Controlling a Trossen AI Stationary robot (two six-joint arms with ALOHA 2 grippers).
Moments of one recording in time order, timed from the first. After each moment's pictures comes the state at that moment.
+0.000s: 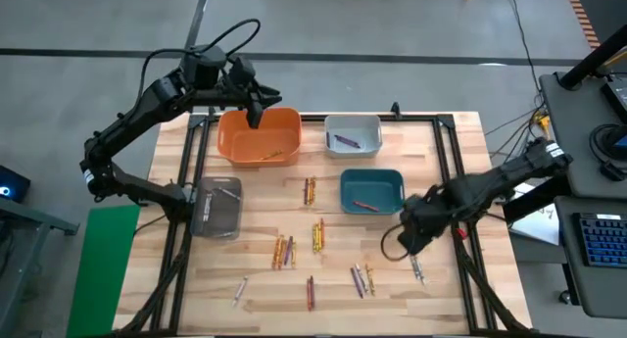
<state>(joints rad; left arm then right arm) 0.58 1.30 1.59 -0.69 0.25 -0.07 0.40 1.23 1.09 -1.24 -0.22 1.34</state>
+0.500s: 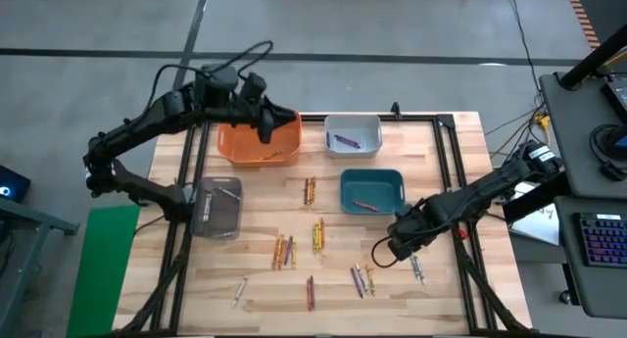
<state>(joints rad) 0.36 1.32 1.59 -0.63 0.17 -0.41 0.41 1.36 0.88 -1.02 -0.22 1.45</state>
